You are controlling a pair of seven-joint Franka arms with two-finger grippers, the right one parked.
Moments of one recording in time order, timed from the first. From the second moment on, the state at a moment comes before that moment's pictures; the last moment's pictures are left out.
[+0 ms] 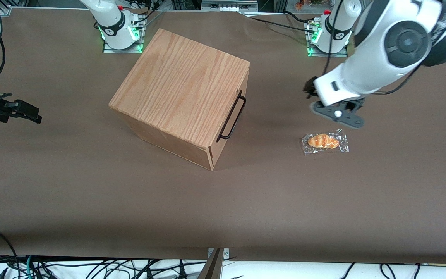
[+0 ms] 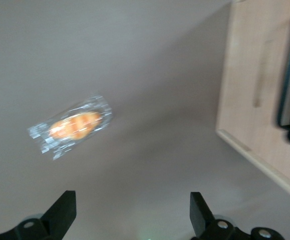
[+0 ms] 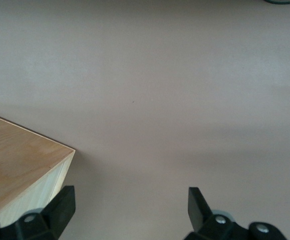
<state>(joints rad) -0.29 0.27 -0.10 -1.43 -0.12 1.50 0.00</state>
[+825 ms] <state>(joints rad) -0.43 0.42 -0.11 -1.42 -0.32 1.86 0.00</state>
